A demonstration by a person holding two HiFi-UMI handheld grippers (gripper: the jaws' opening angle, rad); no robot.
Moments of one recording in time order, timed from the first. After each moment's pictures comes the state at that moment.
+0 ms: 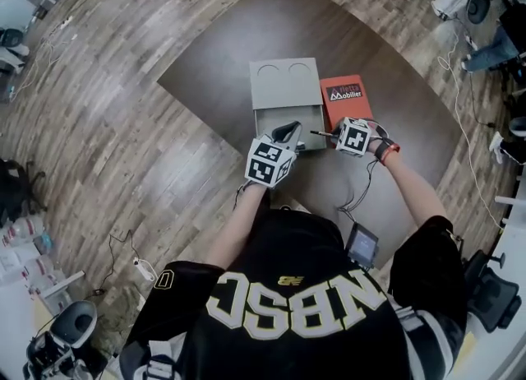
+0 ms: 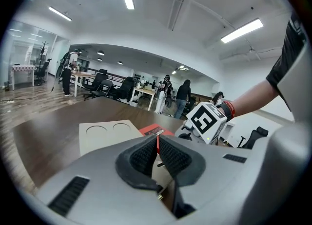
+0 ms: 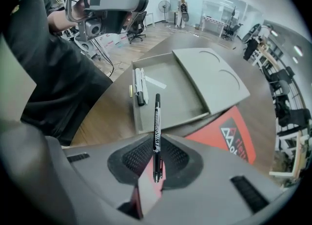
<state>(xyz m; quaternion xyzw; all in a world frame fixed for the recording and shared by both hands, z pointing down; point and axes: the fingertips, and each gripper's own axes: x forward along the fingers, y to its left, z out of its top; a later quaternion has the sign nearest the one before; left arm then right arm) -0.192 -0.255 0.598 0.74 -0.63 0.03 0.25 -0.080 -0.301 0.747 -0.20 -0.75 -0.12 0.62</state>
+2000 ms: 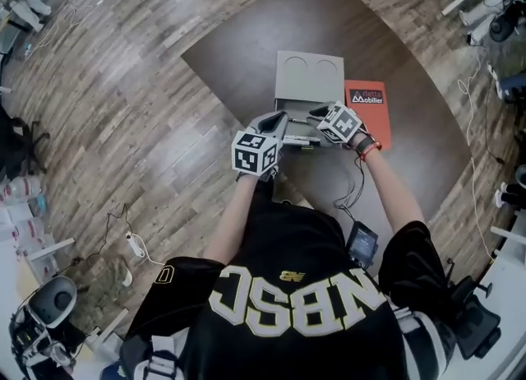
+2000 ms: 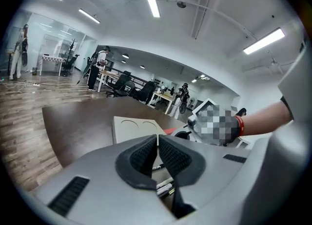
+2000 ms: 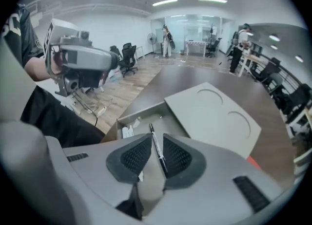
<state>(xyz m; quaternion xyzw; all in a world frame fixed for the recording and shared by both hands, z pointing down) -0.282 -0.195 0.619 0.65 -0.71 -0.04 0.28 -0.228 -0.255 0.736 -0.16 -0.85 -0.03 0.50</state>
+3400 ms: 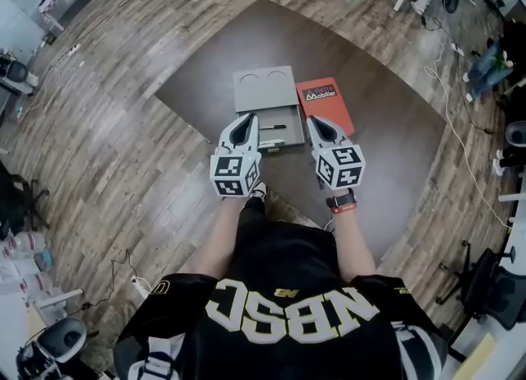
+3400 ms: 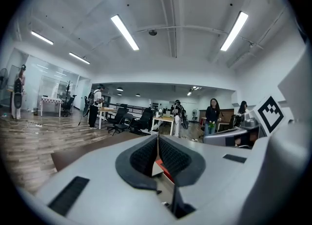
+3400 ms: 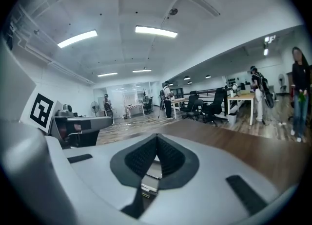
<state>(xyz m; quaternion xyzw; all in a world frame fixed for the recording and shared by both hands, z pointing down) -0.214 -0.186 0.484 0.65 -0.76 -0.04 0.08 -0.093 -0.267 0.527 0.22 -0.96 0.10 0.13</state>
